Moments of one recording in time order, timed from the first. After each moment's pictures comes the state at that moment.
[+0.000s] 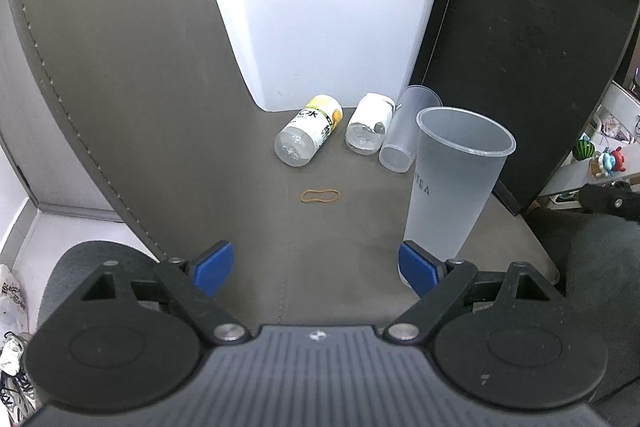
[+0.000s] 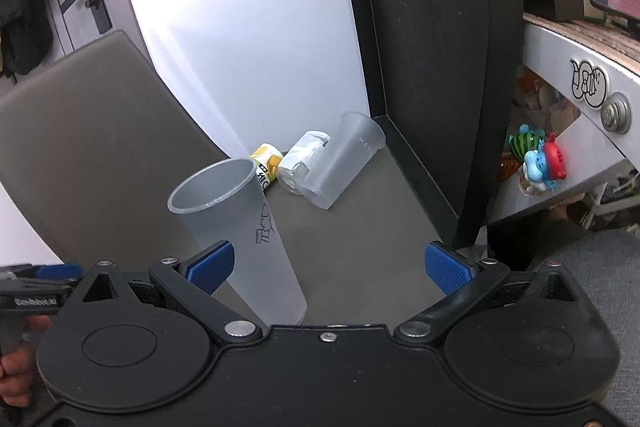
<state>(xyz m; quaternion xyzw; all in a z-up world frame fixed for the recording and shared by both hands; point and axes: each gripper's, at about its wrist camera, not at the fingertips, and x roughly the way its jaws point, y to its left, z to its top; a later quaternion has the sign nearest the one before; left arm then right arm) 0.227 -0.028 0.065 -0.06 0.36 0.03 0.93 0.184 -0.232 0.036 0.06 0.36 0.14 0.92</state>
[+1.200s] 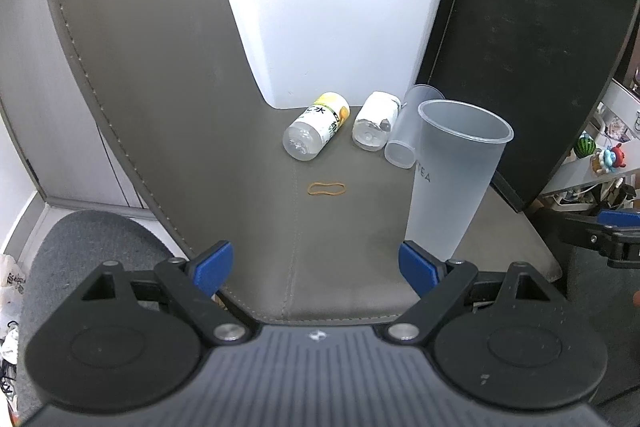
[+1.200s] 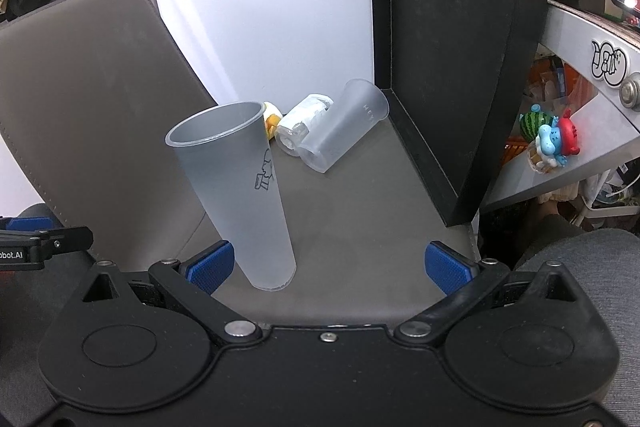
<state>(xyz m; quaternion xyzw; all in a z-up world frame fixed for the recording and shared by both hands) 0.215 -0.031 0.062 -0.06 0.36 0.04 0.93 0.172 -0.212 0.019 0.01 0.39 0.14 0.91</state>
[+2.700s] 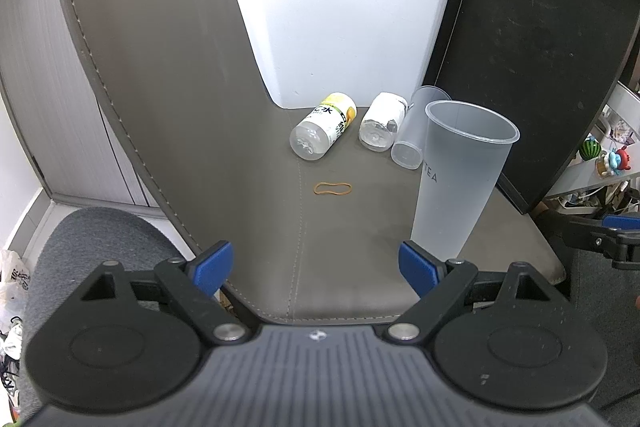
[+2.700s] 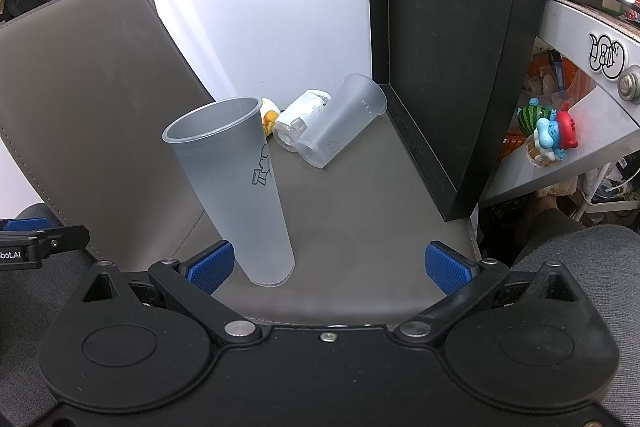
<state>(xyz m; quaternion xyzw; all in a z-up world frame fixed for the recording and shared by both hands) 0.215 -0.027 0.062 -0.06 0.36 0.05 0.93 0.172 -0.211 0.018 0.01 0.39 0.13 0.91</state>
